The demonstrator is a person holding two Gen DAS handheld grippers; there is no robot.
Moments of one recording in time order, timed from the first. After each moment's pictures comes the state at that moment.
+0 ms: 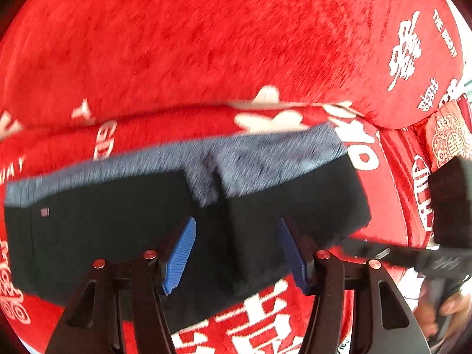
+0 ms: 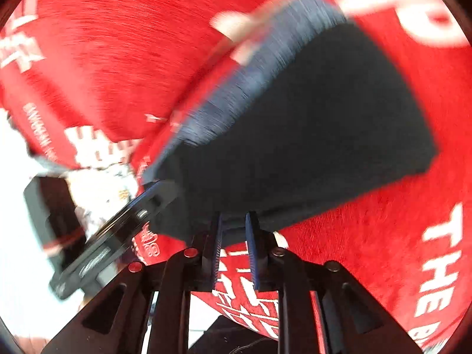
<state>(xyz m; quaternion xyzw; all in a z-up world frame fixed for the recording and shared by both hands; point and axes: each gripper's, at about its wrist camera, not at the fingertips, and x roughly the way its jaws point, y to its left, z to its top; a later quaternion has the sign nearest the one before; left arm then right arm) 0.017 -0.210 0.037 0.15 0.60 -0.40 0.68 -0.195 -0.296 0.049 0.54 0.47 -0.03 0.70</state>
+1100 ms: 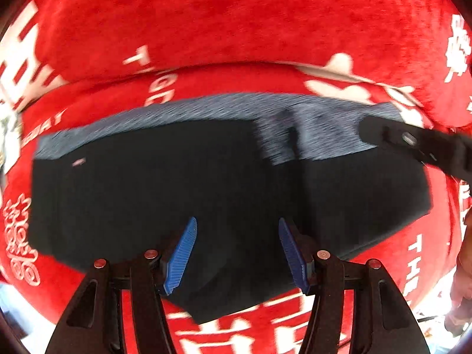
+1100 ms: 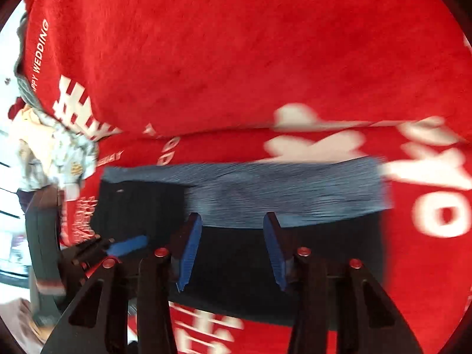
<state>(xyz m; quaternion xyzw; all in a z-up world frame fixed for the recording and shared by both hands) 0.011 -0.128 -0.003 0.19 0.63 -0.27 0.71 -0.079 -0.257 0.055 0.31 0.53 -0.03 0.79</state>
